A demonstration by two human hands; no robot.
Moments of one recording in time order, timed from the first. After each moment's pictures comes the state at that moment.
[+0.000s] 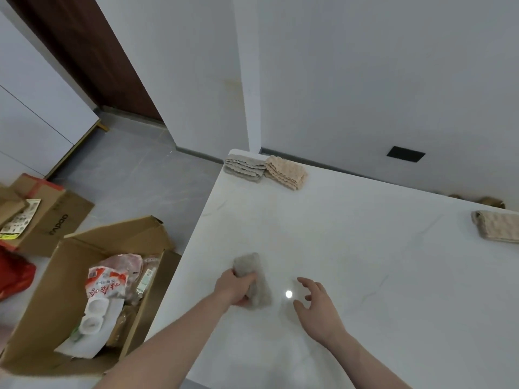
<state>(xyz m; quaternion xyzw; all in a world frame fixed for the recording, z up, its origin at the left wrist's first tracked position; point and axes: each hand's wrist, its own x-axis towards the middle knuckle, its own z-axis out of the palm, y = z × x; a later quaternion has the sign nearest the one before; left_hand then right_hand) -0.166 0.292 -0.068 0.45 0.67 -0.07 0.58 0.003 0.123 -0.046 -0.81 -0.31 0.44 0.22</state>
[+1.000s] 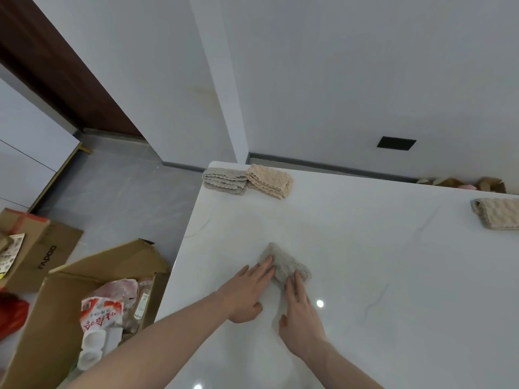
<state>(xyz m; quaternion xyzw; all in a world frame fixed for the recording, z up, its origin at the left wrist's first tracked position) -0.108 0.327 -0.077 0.92 0.13 -0.30 0.20 -0.002 0.157 -0.087 -0.82 -0.42 0.36 0.11</state>
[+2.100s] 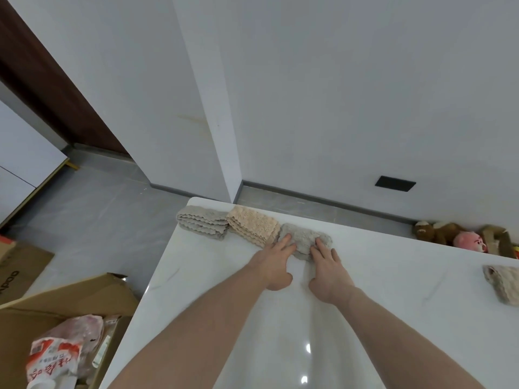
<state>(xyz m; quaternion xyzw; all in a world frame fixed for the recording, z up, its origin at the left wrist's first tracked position) 0.110 0.418 -0.071 0.89 0.28 -0.23 0.26 0.241 0.296 -0.094 -0.83 -0.45 0.32 0.00</state>
